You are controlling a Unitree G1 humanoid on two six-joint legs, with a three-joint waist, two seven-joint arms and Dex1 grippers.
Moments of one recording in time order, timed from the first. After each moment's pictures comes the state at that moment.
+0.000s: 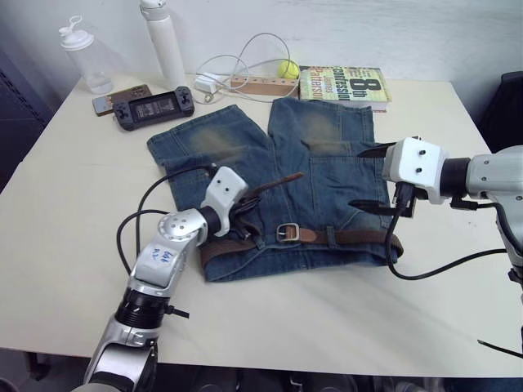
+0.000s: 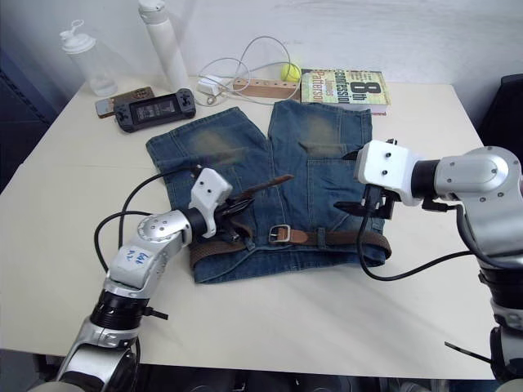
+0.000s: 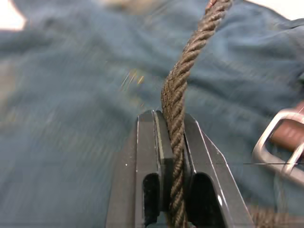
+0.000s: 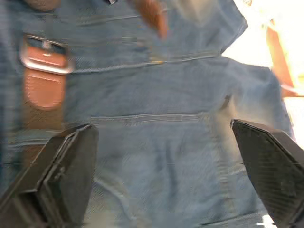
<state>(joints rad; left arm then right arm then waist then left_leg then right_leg) -0.47 0.36 -0.10 -0.18 -0.20 0.67 -0.47 -0.58 -0.98 0.03 -0.24 0.15 0.35 1.14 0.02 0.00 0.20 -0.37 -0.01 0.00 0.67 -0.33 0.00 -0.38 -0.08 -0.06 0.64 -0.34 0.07</state>
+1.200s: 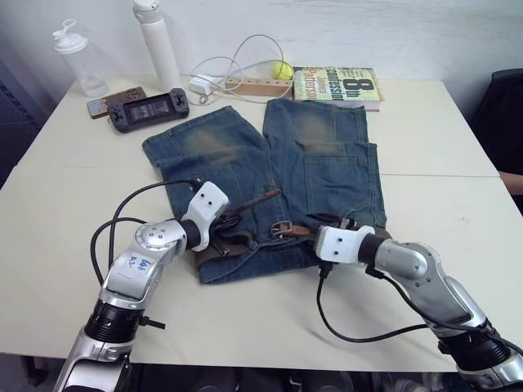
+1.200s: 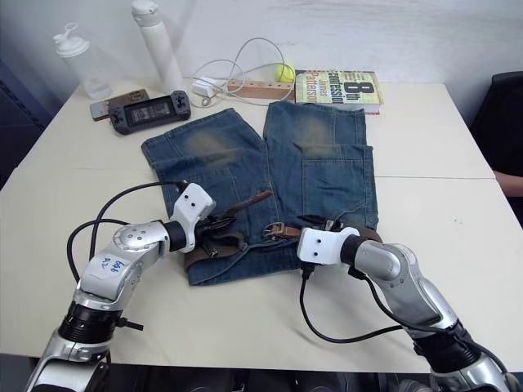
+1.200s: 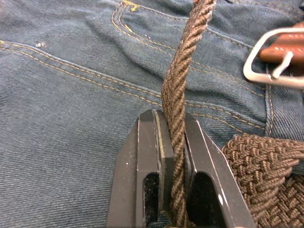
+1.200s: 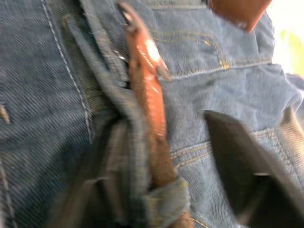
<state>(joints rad) -0.40 0.49 -0.12 -0.26 -0.21 0.75 -0.52 -0.26 -0.67 0.27 -0.29 -0.23 0.07 0.69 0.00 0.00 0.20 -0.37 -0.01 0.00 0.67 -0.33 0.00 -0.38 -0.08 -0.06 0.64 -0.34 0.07</state>
